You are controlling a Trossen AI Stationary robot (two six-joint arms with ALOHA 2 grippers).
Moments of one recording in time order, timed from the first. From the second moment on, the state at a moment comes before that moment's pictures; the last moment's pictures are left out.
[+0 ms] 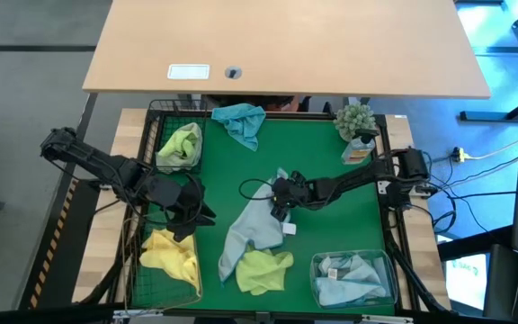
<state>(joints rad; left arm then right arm) -0.39 1.08 1.03 -0.57 -0.10 -0.62 0.09 1.86 0.92 -0.04 0.31 0.47</state>
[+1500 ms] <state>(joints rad) -0.40 1.08 1.03 -0.56 -0.25 -0.62 0.09 1.64 1.21 -0.58 0.27 0.28</state>
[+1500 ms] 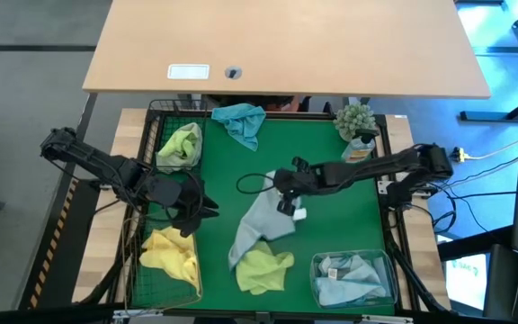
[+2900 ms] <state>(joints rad) -0.39 1.08 1.03 -0.56 -0.46 -0.49 0.14 1.54 2.34 -1.45 -0.09 0.44</state>
